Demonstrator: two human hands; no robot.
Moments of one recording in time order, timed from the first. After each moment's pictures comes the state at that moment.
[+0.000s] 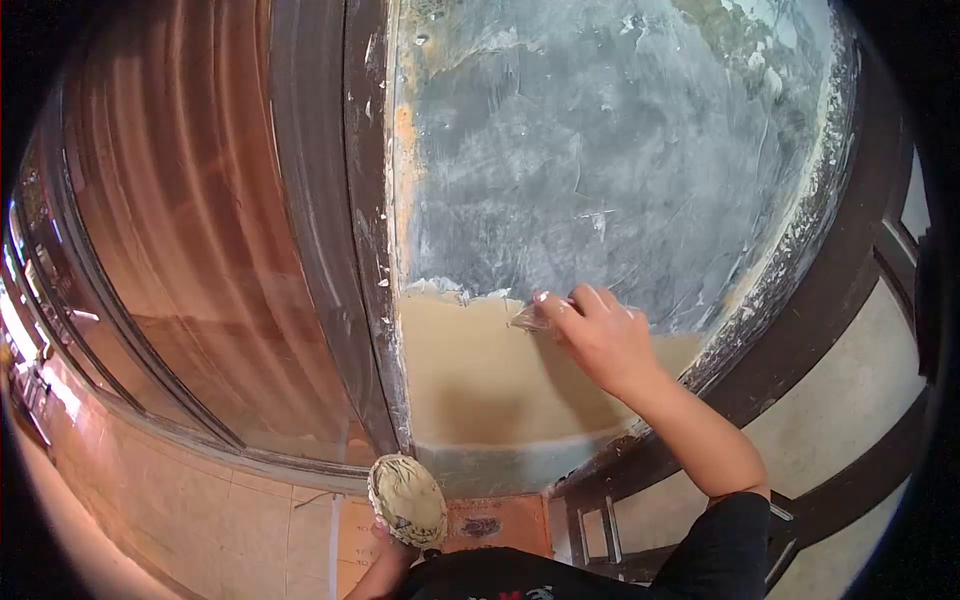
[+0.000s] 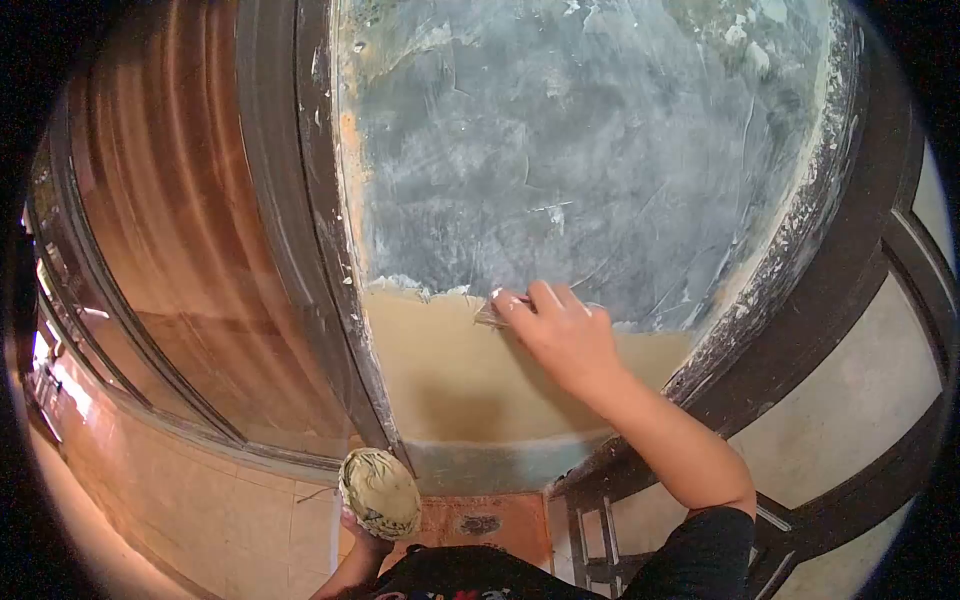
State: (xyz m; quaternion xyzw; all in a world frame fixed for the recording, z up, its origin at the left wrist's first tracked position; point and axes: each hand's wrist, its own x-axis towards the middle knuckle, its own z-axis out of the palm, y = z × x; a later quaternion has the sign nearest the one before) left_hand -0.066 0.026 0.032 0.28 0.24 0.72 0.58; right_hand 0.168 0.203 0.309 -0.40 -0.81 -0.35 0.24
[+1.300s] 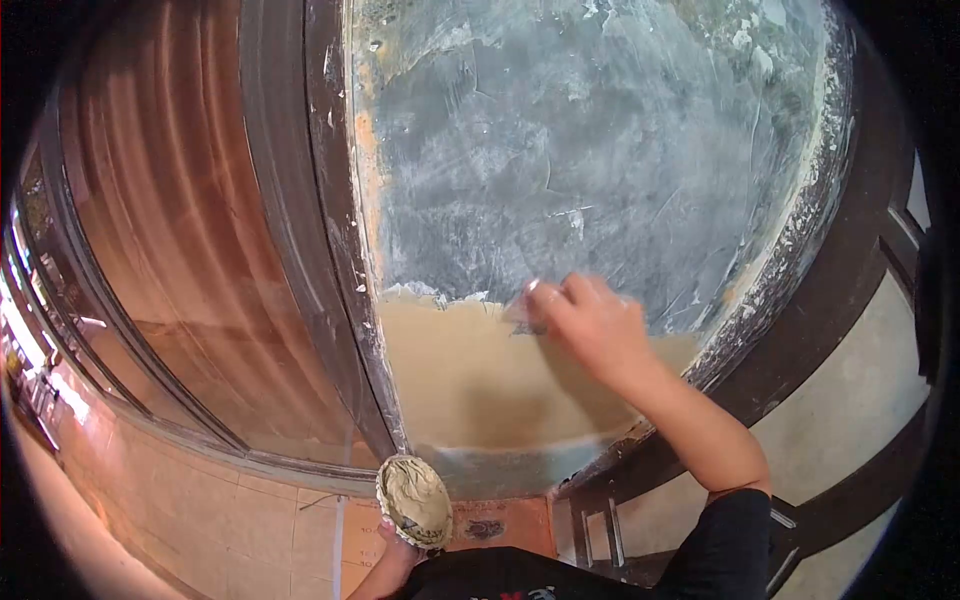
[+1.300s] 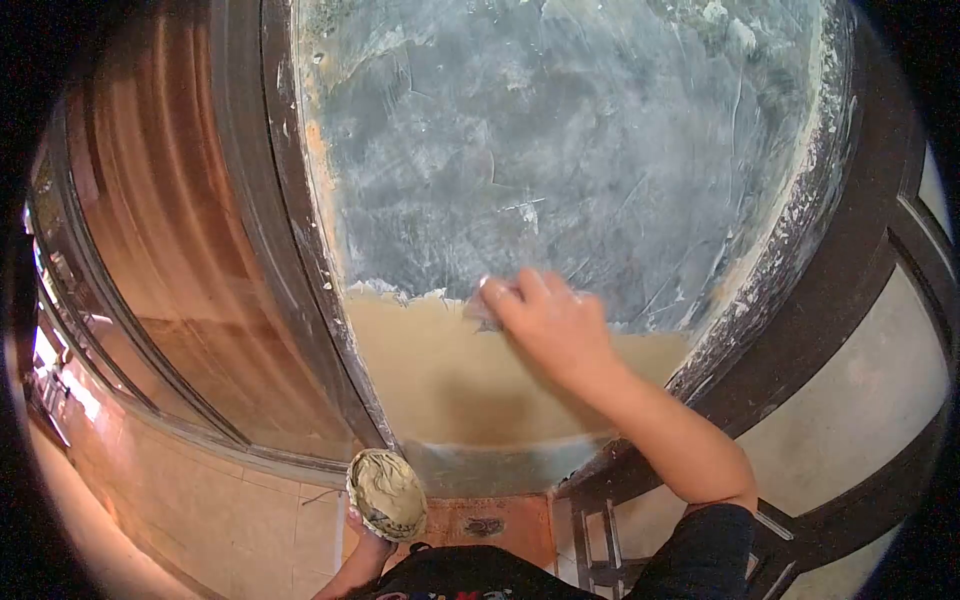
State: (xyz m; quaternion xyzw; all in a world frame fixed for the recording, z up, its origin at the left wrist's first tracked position) left_hand -0.037 0.035 0.047 0.23 0.32 0.72 0.57; right_hand 0.180 0.205 0.317 -0.38 -0.84 -0.33 0.19
